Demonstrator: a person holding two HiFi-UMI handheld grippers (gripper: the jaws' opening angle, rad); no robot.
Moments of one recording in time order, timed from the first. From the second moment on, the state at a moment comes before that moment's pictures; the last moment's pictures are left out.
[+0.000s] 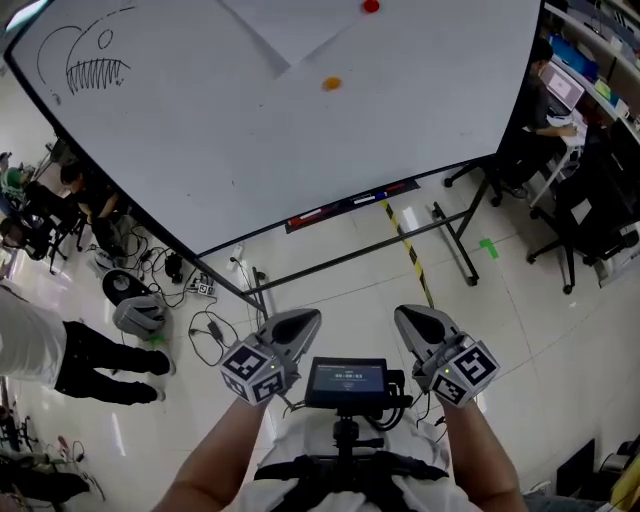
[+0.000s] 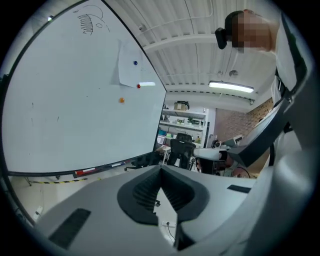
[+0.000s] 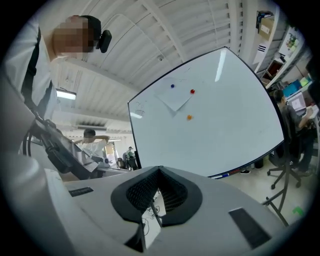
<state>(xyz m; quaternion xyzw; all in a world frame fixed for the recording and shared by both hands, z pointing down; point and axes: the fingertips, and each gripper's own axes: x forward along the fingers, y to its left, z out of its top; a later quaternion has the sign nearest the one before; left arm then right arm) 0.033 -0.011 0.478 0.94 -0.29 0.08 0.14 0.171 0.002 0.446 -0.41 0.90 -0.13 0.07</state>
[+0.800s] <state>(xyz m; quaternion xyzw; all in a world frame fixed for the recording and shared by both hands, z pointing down) 0.051 -0.062 0.478 0.93 -0.34 0.05 0.15 0.197 -0.069 0.449 -0.38 0.92 -0.12 0.05</state>
